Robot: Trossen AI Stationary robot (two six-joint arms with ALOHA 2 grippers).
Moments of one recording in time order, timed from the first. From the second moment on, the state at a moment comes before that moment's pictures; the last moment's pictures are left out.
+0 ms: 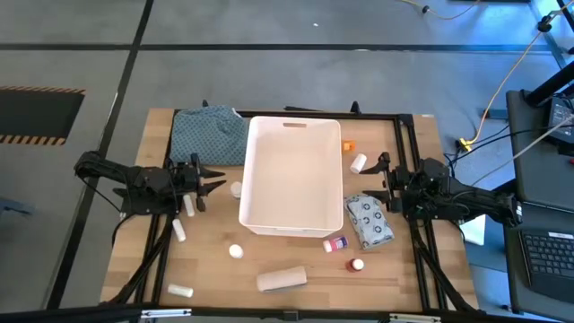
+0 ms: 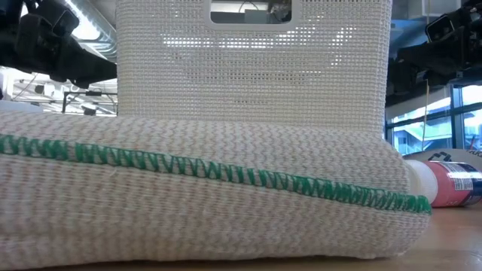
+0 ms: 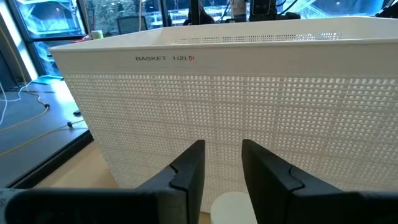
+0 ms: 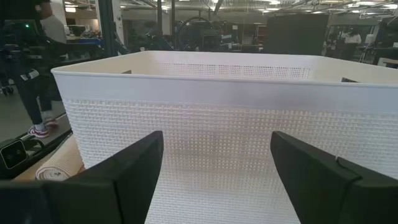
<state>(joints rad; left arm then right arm) -0.29 0.06 0.06 -0.10 -0.56 -0.02 -0.25 0.01 0.01 0.06 -0.32 -0.01</state>
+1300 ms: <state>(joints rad) -0.28 0.06 0.06 -0.10 -0.64 0.22 -0.25 0.01 0.01 0.07 -0.14 0.10</state>
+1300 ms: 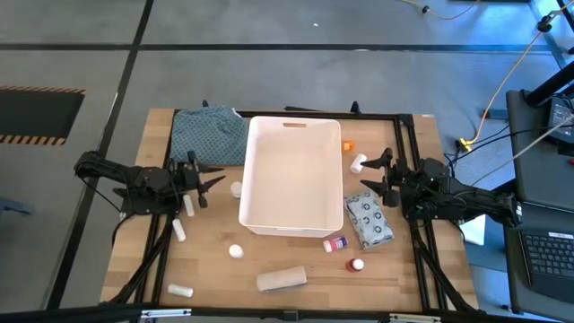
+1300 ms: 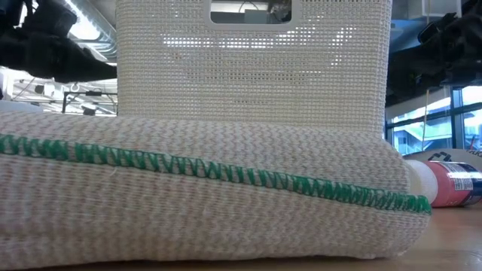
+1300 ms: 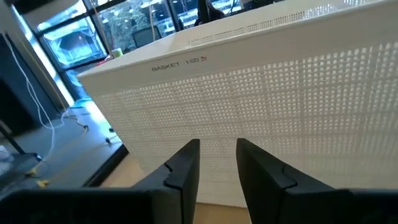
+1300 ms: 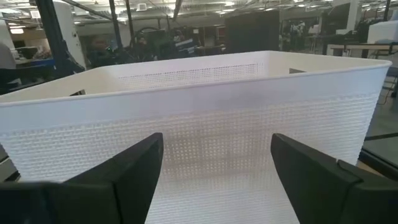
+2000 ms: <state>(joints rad) -0.28 0.06 0.06 -0.02 -0.59 -0.44 -0.25 0.01 0.01 0.07 -0.14 0.16</state>
